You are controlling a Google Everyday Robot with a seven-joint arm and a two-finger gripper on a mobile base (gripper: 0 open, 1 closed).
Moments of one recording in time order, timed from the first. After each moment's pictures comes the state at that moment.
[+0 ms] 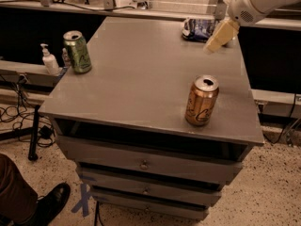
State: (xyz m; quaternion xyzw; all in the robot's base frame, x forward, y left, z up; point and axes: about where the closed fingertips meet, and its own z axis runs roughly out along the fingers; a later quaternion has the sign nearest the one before) arm 0.705 -0.200 0.962 -0.54 0.75 -0.02 0.38
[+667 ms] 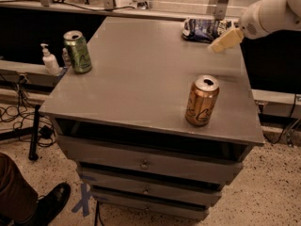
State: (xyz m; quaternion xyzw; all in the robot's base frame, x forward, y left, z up) arm 0.748 -0.249 0.926 -0.41 0.79 0.01 0.45
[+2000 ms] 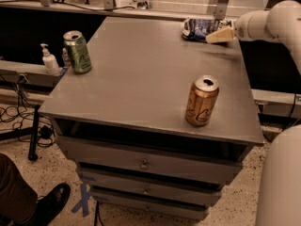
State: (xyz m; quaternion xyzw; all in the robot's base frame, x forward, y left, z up) arm 0.857 -0.303 0.890 -0.26 0.80 0.00 0.54
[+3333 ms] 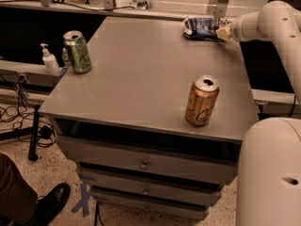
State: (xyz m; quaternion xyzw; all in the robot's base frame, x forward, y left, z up) arm 0.885 -0.306 0.863 -0.25 0.82 0.00 0.51
